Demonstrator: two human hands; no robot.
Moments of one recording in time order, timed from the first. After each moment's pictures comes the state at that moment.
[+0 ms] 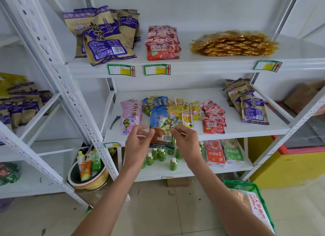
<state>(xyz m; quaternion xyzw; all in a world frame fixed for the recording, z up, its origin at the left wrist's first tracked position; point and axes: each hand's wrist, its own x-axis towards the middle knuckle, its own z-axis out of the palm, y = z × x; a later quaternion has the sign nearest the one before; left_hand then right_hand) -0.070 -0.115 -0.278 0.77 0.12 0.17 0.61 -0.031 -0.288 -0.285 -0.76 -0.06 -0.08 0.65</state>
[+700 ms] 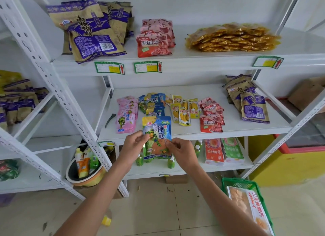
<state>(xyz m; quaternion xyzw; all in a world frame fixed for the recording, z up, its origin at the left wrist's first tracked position) -0.043 -0.108 -0.305 0.80 0.07 0.02 0.60 -0.022 -0.317 -0.328 -0.81 -0.05 0.04 0.58</state>
